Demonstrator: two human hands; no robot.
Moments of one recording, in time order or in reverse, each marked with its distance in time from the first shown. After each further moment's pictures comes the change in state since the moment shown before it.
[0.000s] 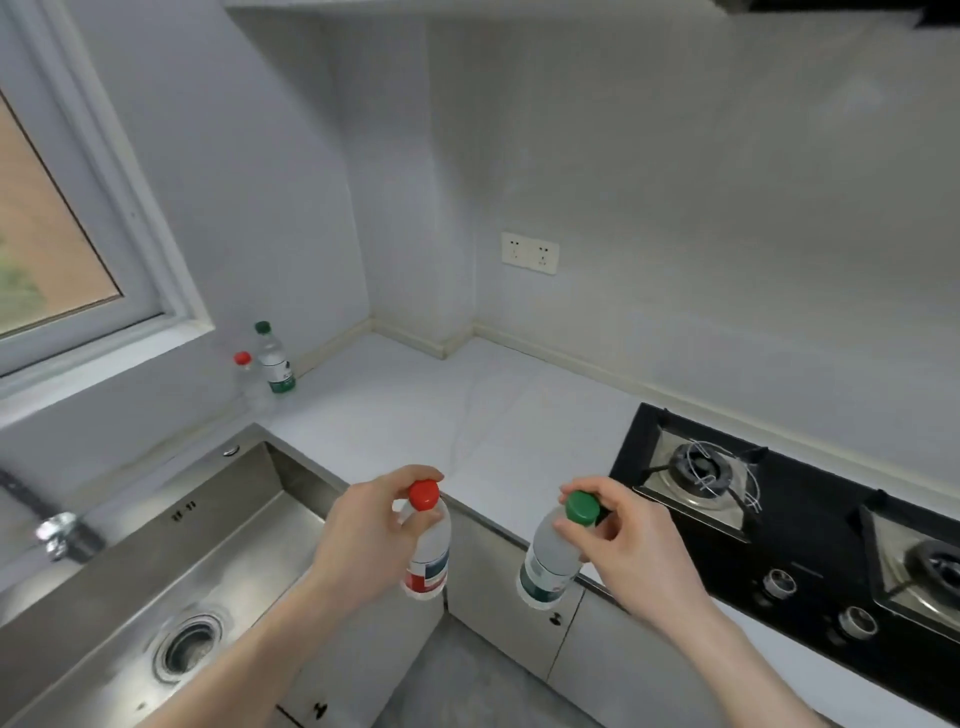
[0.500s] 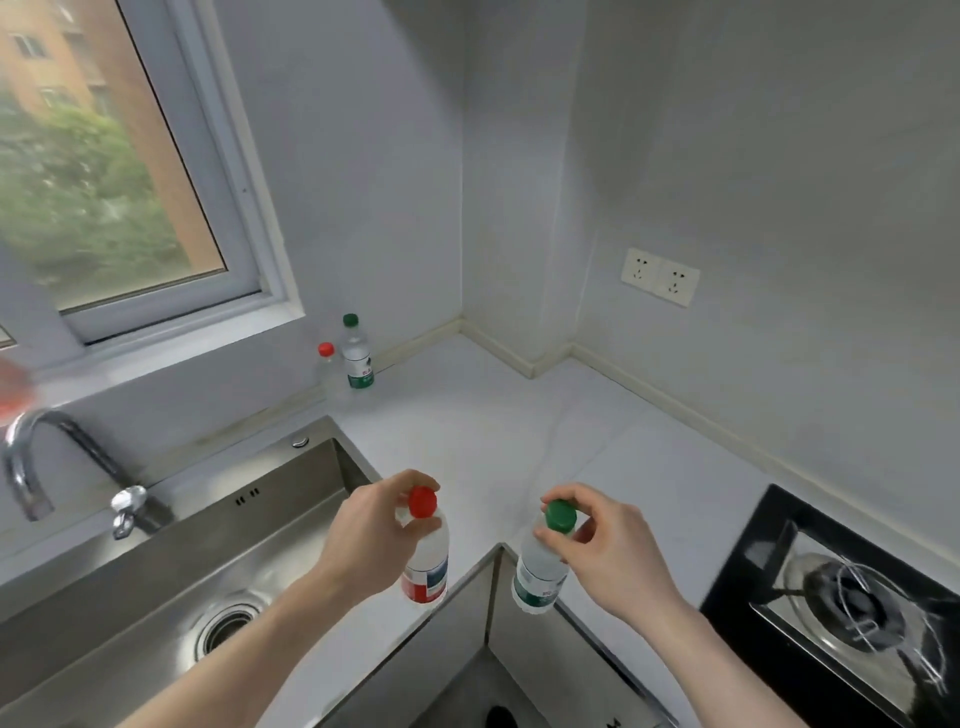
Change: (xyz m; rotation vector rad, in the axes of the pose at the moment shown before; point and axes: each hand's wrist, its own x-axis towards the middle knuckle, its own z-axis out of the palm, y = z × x) left_hand 0.109 -0.092 -0.031 0.112 0.108 -0.210; right_hand 0.175 -0.011 0.115 -0.052 -0.283 -0.085
